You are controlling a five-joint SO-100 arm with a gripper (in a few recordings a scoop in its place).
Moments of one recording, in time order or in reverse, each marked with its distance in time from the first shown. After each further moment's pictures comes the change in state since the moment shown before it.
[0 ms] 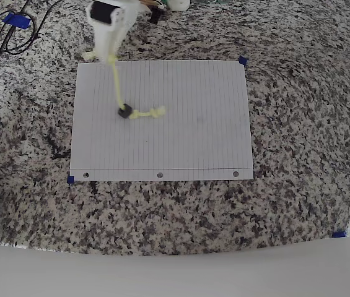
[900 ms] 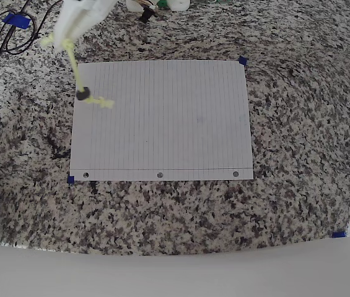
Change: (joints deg) arm 15.6 10.8 3.4 -22.5 0.0
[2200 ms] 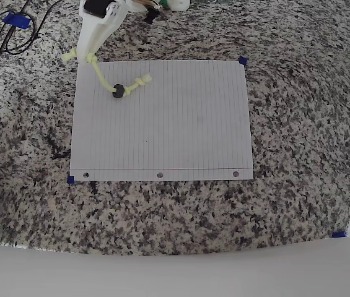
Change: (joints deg) arm -8.9 6.6 10.2 1.7 10.6
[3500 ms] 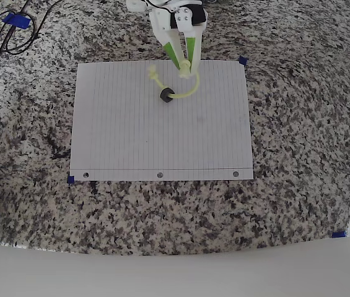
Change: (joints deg) arm -43.9 -5.3 1.3 3.3 47.8
